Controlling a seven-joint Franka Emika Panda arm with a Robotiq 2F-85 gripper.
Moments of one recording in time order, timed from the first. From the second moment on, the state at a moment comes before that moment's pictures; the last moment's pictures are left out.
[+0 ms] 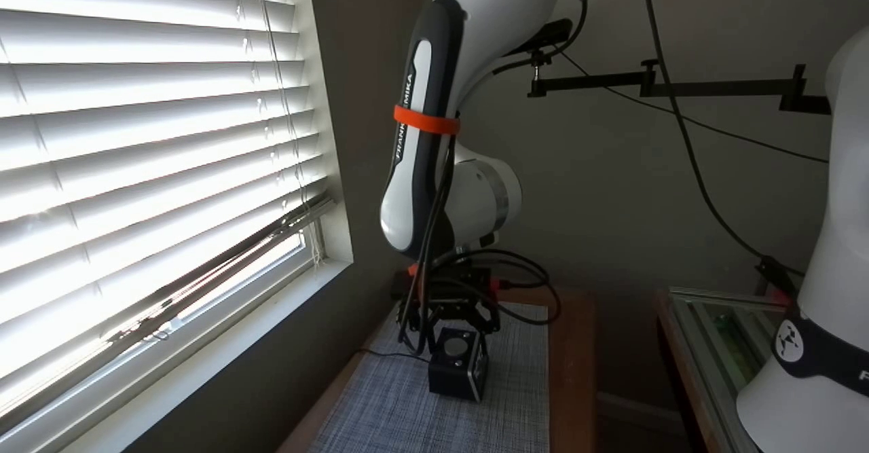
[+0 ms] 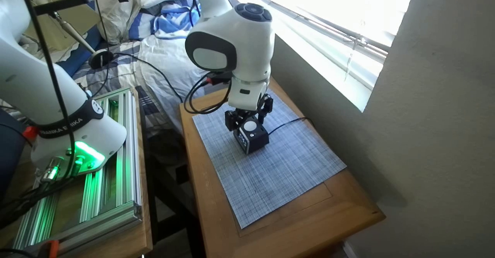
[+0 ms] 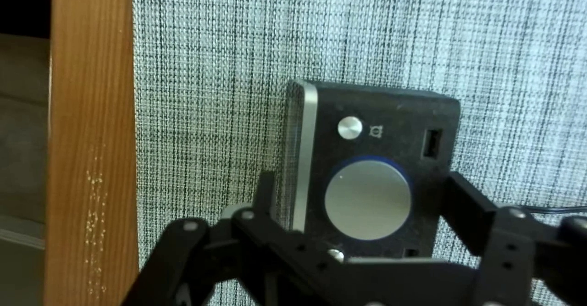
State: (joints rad) arm -0.09 0.49 -0.11 -2.48 0.39 2.83 0.86
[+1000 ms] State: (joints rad) arm -0.08 0.49 -0.12 -2.47 0.39 2.83 0.85
